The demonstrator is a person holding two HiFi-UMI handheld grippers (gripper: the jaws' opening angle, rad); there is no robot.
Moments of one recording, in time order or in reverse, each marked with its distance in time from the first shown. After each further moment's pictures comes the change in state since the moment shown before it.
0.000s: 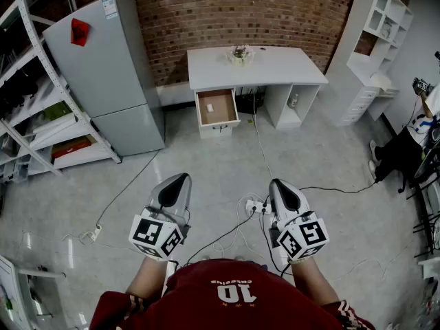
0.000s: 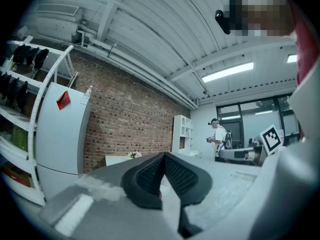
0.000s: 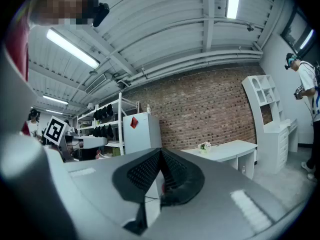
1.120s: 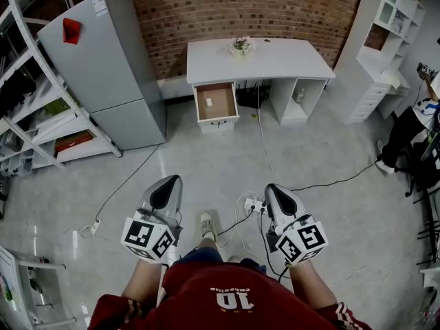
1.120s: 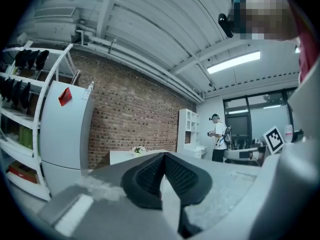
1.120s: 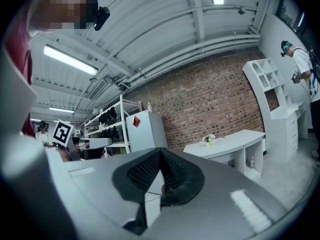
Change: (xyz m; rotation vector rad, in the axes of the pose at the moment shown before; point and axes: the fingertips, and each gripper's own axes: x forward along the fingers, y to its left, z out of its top) left arm 0.050 -0.018 -0.036 0.005 0.051 0.073; right arm 0.004 -0.070 -0.033 0.080 0.028 0.097
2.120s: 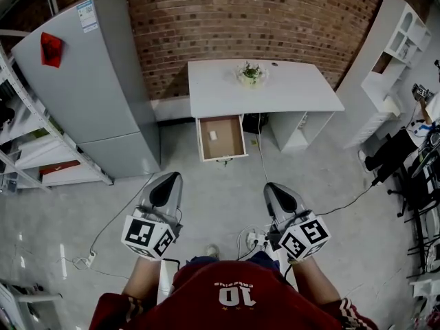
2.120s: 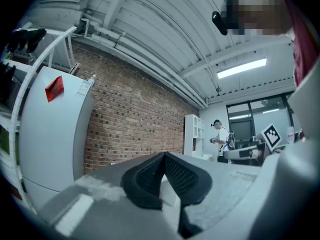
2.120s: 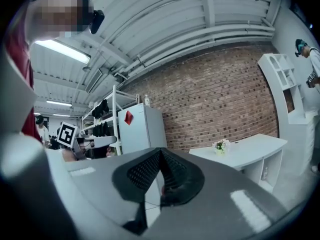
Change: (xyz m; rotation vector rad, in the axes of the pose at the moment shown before) left arm 0.175 0.226 0.054 0.004 -0.079 -0.047; right arm 0.282 -0.034 0.041 -0.046 0.046 0.032
